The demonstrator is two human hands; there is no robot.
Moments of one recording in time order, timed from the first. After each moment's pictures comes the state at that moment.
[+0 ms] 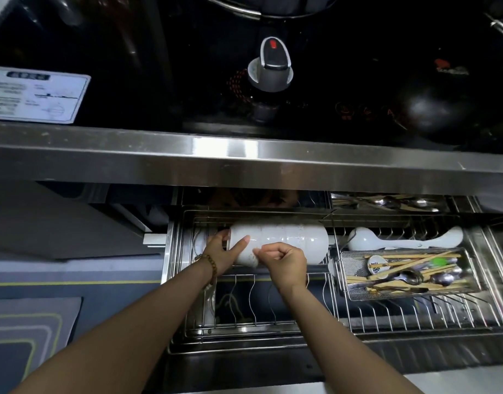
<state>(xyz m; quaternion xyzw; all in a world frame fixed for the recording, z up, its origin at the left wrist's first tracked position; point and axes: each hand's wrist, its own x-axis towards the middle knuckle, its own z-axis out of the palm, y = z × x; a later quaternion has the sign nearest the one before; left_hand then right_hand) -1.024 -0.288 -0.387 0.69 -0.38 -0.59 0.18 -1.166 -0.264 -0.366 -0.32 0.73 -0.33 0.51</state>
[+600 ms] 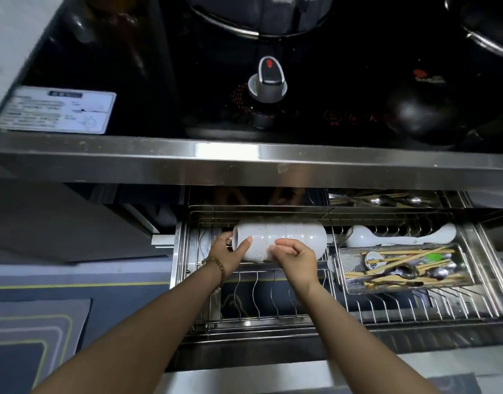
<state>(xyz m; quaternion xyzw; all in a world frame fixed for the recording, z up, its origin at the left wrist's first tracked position) -1.033 -0.275 -0.359 0.71 -0.36 -0.57 0.19 -1.180 -0.256 -0.347 -0.28 0.71 -0.37 0.53</state>
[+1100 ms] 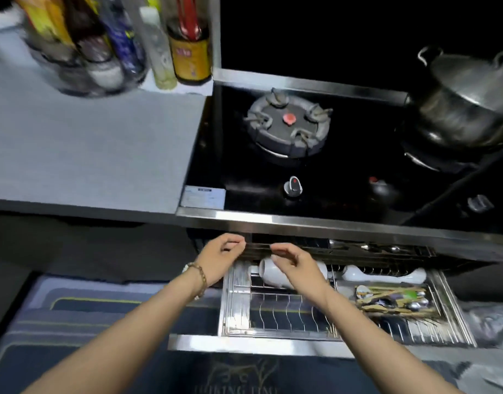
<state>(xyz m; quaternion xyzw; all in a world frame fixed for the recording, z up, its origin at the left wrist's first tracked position) -0.927 -0.231 -0.117 0.62 -0.47 -0.54 0.30 -1.118 -0.226 -0.116 -0.54 0.61 -0.25 0.53</state>
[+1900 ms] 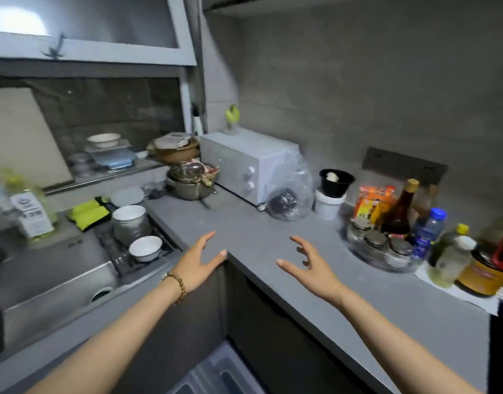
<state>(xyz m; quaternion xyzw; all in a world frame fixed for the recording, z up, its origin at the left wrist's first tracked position) -0.377 -0.052 0.147 0.82 -0.35 -0.16 0.43 -0.563 -0.234 0.151 -0.84 0.25 -0.17 0.46</state>
